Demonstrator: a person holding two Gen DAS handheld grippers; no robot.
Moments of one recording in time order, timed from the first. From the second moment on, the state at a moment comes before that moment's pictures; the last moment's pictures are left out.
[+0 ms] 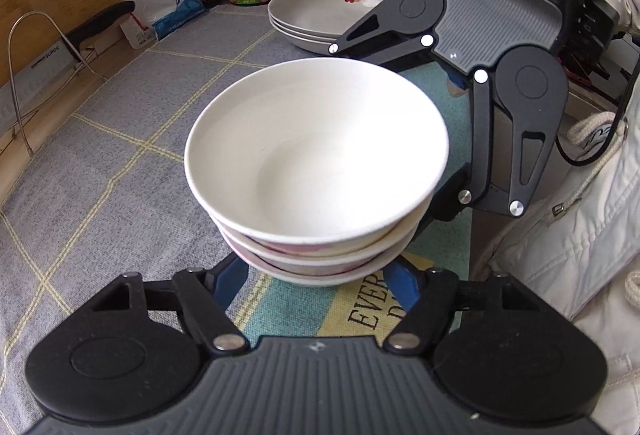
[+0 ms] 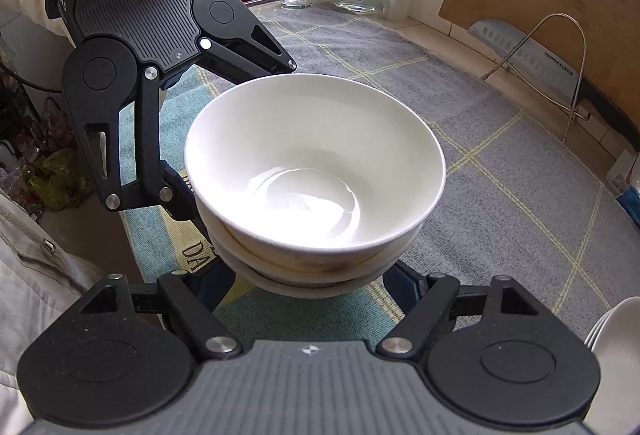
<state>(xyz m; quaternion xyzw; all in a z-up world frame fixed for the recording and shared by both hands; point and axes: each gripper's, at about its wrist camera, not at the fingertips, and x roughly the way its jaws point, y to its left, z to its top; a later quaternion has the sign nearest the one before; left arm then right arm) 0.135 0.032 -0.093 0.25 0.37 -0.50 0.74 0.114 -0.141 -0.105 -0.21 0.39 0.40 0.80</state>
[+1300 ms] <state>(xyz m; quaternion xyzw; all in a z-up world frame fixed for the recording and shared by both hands) 0.133 0.036 -0.097 0.26 0.33 -0.53 0.73 0.114 -0.130 -0.103 -0.23 0.42 0.37 0.80</state>
